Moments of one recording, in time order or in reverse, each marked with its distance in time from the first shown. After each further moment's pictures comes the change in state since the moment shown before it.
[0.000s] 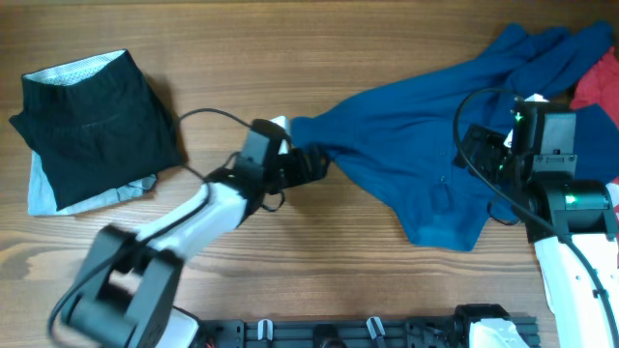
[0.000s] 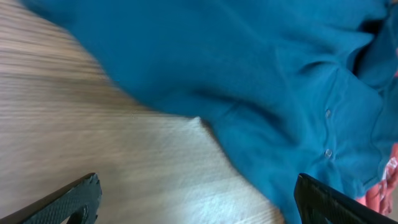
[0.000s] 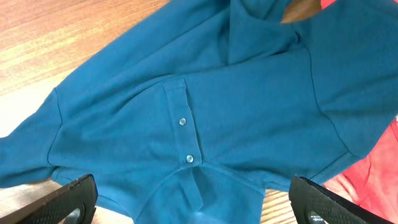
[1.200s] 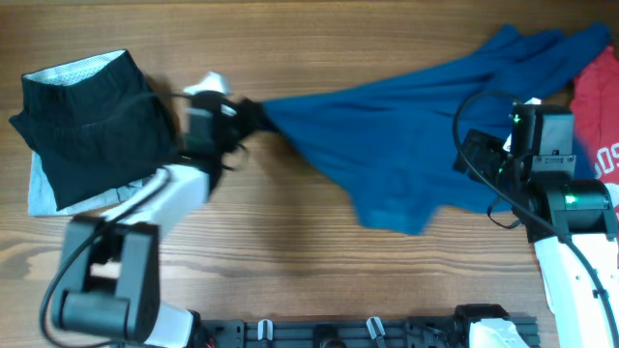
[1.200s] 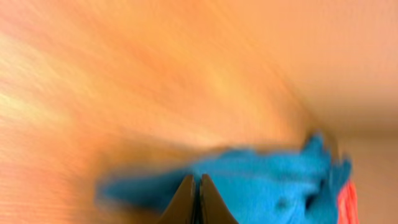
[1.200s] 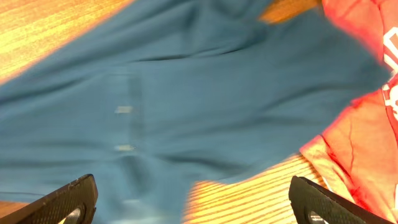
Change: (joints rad) left arm 0.320 0.021 0.047 0.253 -0.042 -0.060; right arm 0.000 0.000 0.000 -0.037 0.000 0.000
